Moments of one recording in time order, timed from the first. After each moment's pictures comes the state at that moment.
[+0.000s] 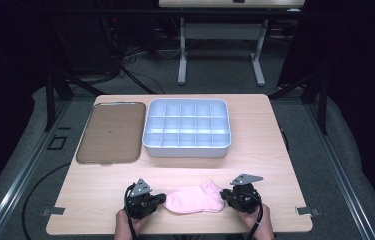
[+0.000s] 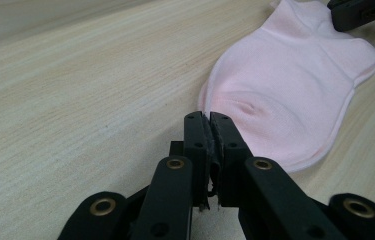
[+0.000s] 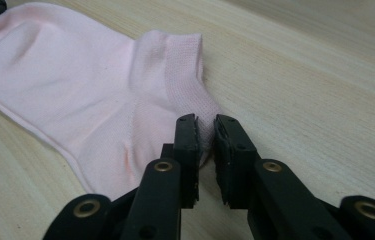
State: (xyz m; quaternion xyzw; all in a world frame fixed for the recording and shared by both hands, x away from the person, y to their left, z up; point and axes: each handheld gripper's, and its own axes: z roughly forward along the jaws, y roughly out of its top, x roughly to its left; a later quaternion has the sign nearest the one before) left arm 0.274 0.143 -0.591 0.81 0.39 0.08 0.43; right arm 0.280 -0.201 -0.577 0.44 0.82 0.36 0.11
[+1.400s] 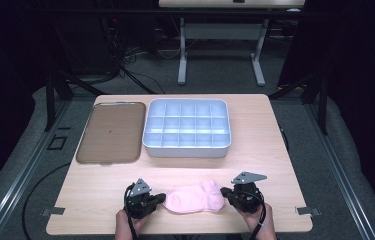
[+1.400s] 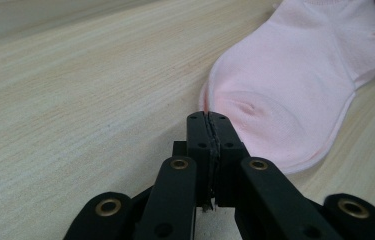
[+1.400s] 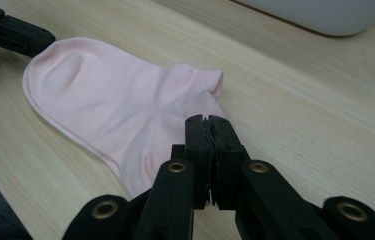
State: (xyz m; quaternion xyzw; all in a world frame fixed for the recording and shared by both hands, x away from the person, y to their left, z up) left arm 0.275 0.144 -0.591 0.81 0.39 0.08 0.43; right arm 0.269 -0.196 -0.541 0.43 0.82 0.36 0.12
